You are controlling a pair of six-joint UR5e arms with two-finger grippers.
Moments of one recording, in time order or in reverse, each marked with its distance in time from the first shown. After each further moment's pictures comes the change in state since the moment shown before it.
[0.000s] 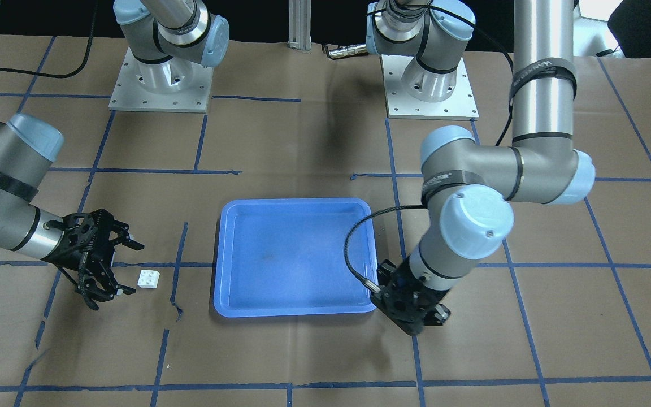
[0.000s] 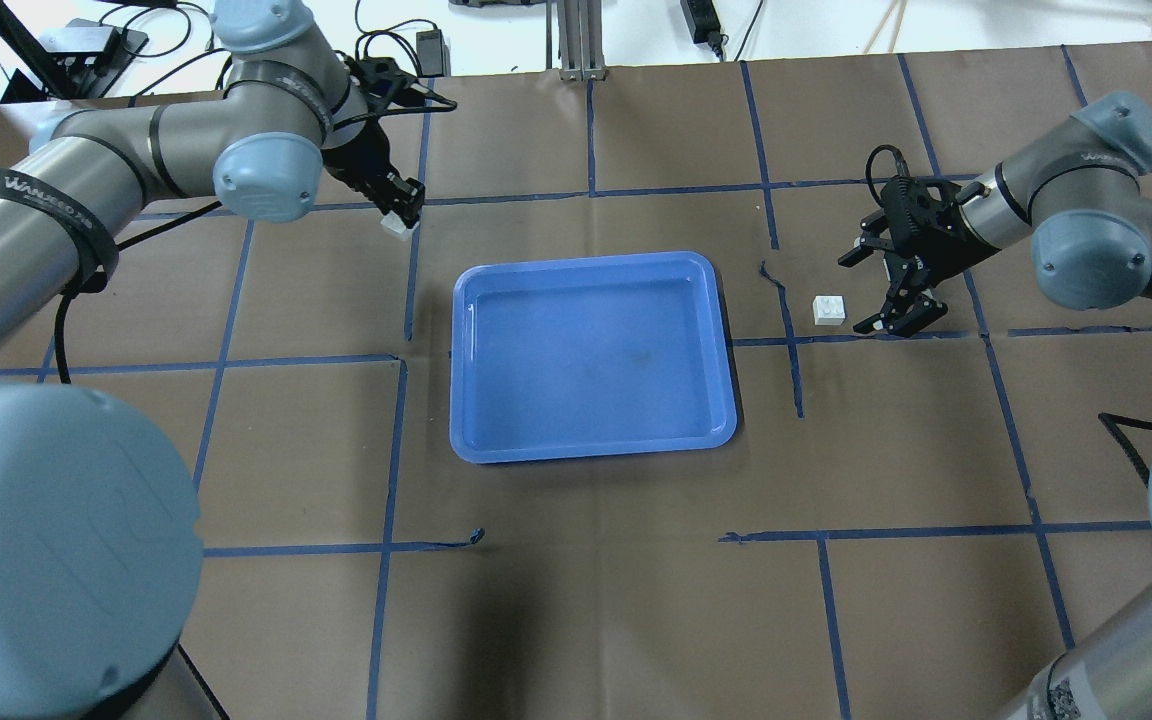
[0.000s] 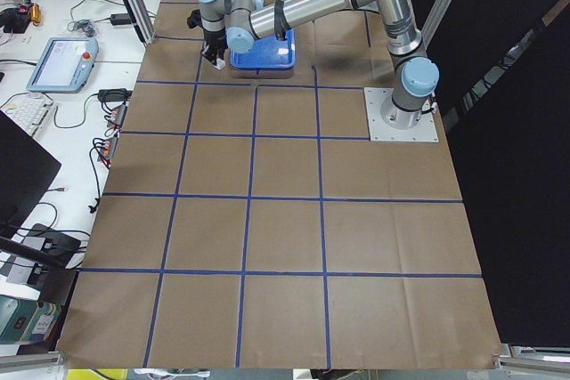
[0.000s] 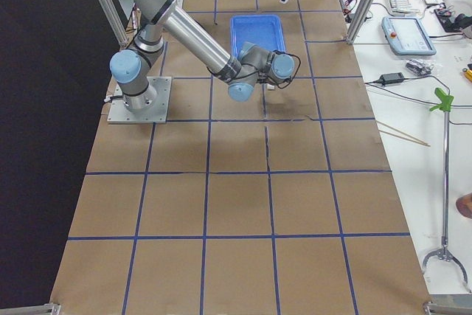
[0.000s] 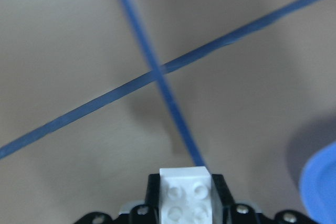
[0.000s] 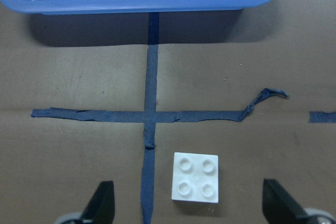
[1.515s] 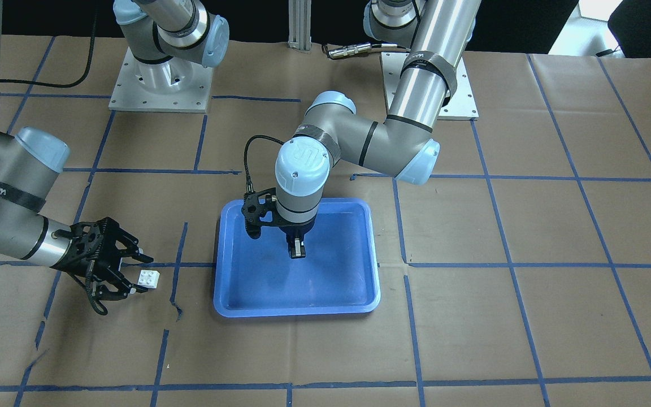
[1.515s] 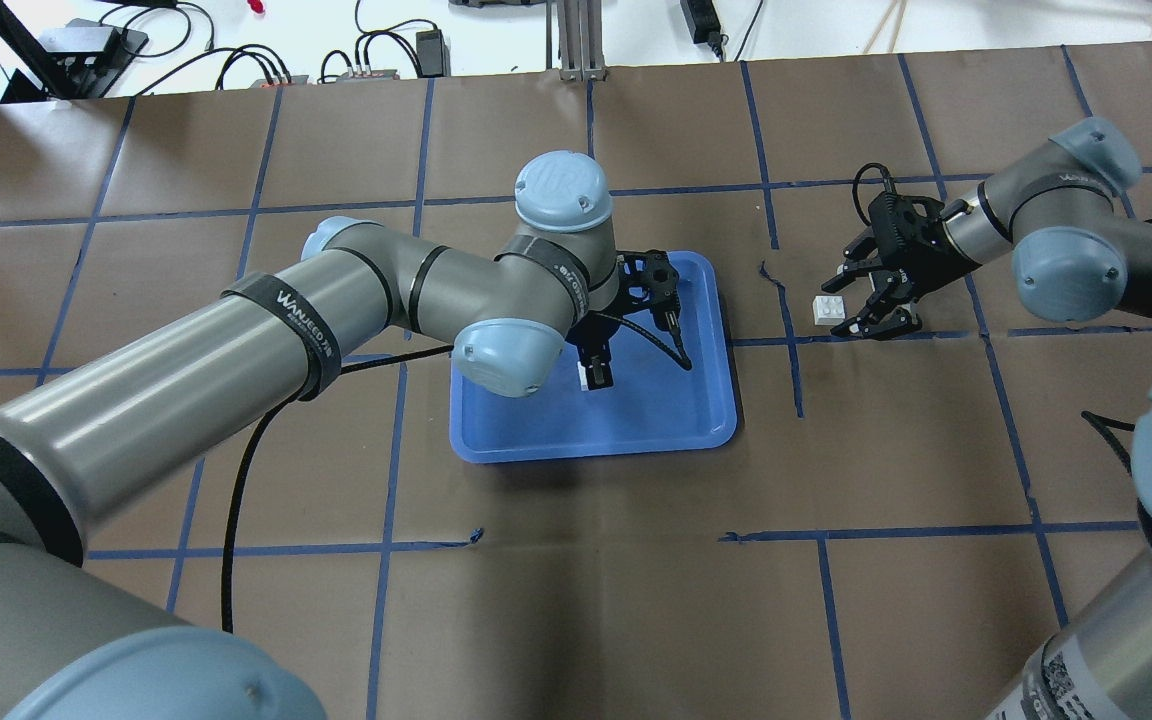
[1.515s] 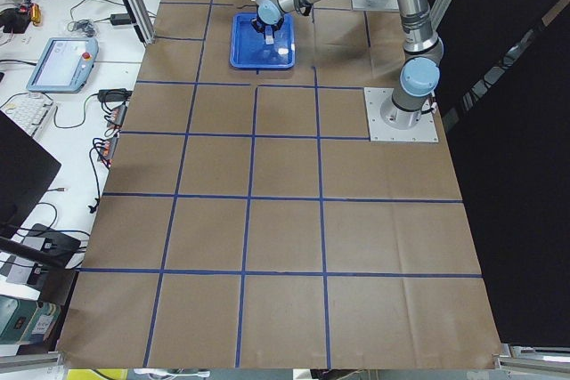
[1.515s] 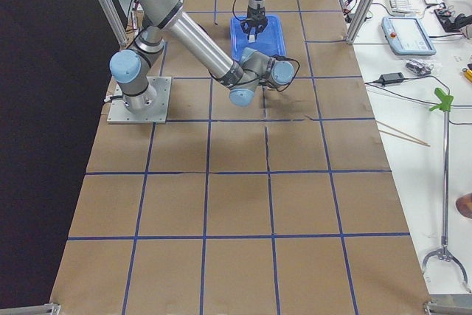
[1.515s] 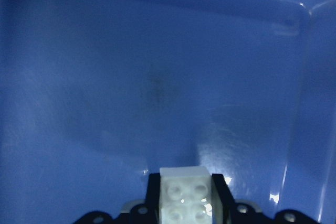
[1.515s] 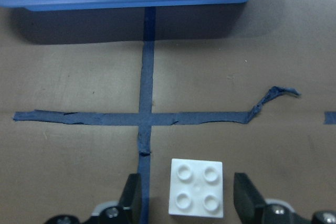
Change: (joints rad) left arm -0.317 -0.013 -0.181 0.097 0.001 0.309; right arm 0.001 0.036 0.003 -0.025 0.029 -0.001
